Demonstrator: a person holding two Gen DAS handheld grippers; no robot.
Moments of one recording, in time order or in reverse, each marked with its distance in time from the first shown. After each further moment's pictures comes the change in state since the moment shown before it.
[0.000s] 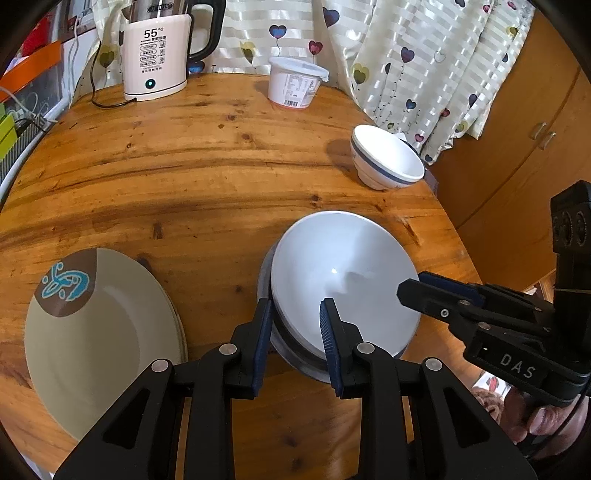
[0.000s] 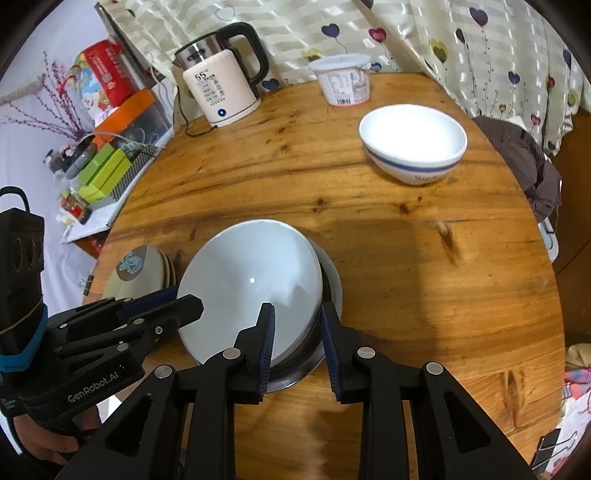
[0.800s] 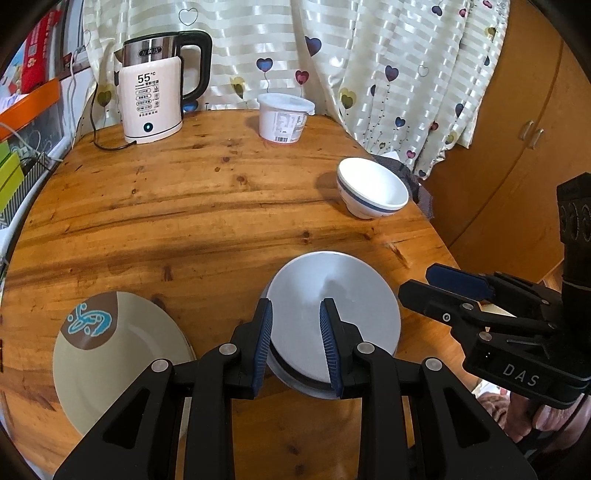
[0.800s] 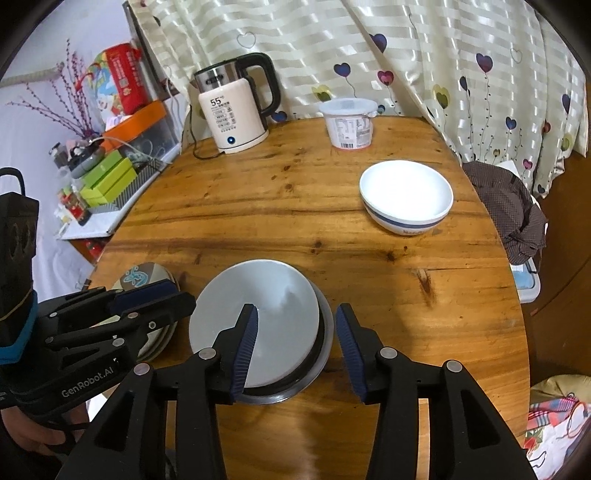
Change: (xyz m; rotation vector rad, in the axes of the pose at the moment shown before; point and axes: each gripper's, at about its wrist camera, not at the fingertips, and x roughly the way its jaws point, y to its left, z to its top) left arm -0.026 -0.017 0.012 0.071 -0.099 0.028; right arm -0.032 0.015 0.011 -0.086 -0.105 -0.056
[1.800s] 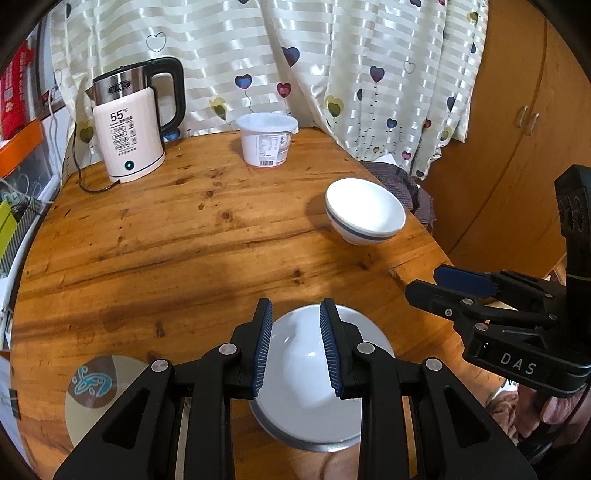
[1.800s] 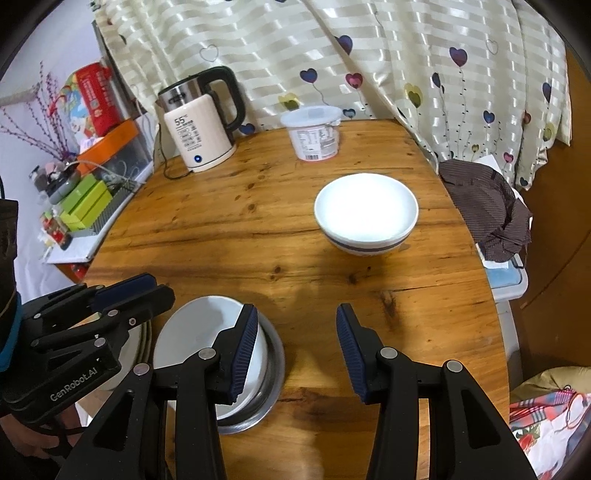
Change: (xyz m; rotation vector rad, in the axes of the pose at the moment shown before) left arm 0.018 -0.024 0.038 0.098 -0.031 0.029; right arm 0.003 -0.036 0.024 0.068 -0.020 -0.060
